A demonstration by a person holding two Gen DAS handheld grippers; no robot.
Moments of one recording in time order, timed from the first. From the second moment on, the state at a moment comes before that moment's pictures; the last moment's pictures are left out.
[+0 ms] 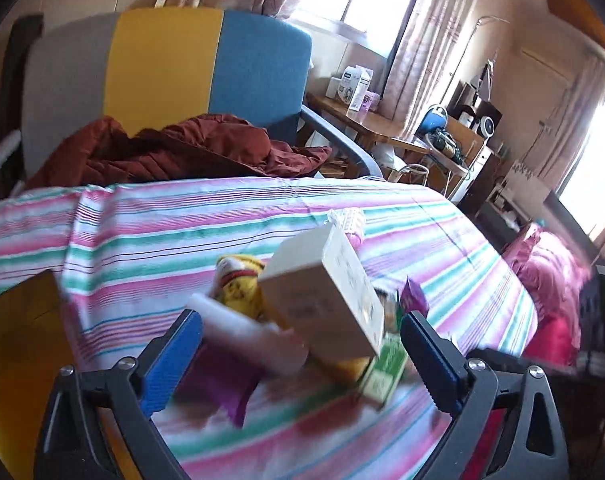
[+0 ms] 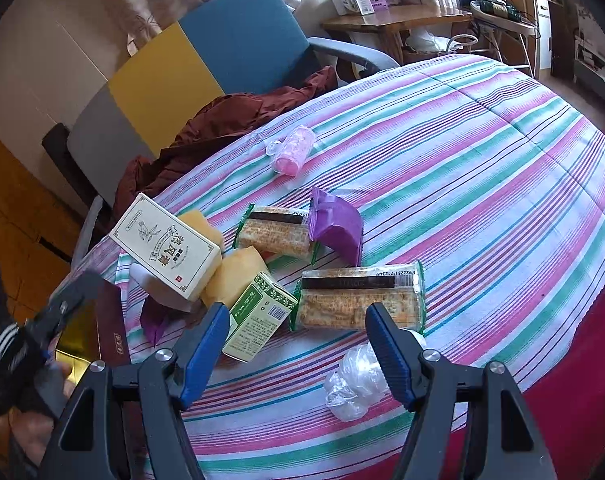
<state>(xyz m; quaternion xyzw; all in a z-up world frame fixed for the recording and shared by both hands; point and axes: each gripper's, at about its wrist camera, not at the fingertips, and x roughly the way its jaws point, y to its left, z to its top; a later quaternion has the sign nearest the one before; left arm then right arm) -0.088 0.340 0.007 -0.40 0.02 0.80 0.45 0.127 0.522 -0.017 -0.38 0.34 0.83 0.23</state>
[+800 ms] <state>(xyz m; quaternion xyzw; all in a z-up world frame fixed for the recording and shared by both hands) -0.080 0.331 0.027 -0.38 -0.01 0.78 0.50 0.119 0.520 -0.023 -0.39 0.34 0.83 0.21</state>
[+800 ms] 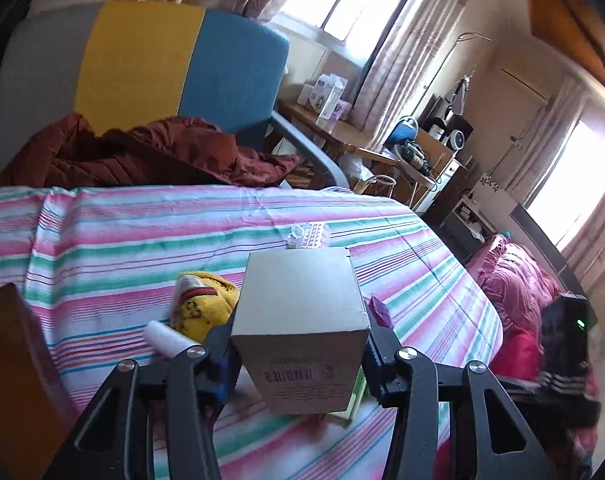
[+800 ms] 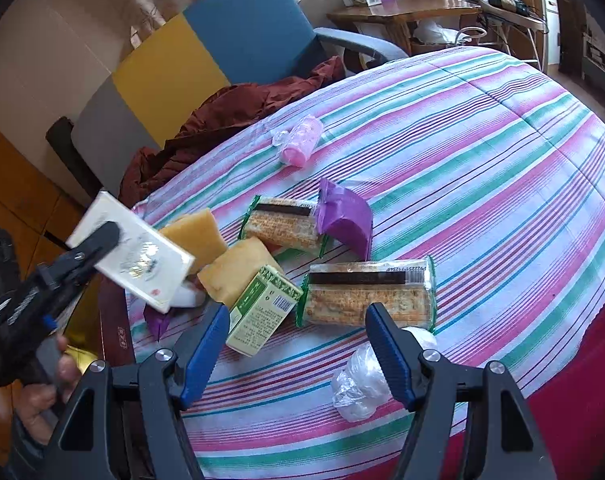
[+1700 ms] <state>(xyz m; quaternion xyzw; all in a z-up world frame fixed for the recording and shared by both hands) -0.075 0.073 0.034 -0.39 -0.07 0.85 0.35 0.027 0.469 -0.046 -0.57 0.03 0.82 0.10</state>
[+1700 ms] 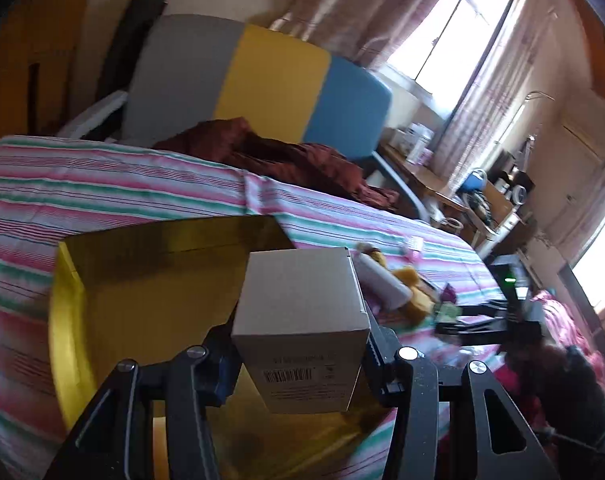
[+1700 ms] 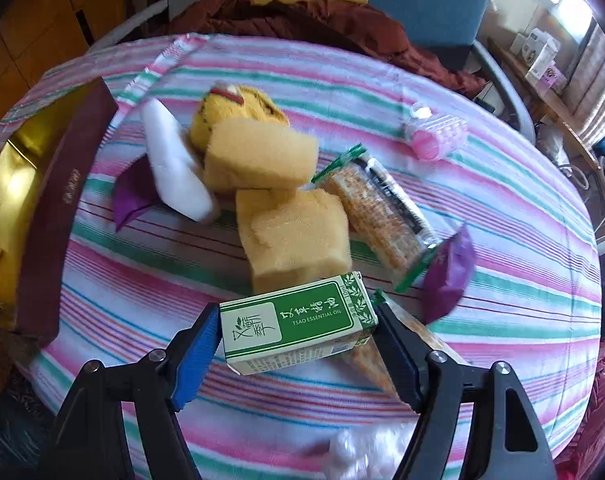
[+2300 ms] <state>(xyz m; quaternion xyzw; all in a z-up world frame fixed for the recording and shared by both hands) -0.165 -0.006 0.021 -0.37 -0.02 0.92 0.15 -0.028 0.259 0.021 -0.48 0.03 0.87 -0.08</state>
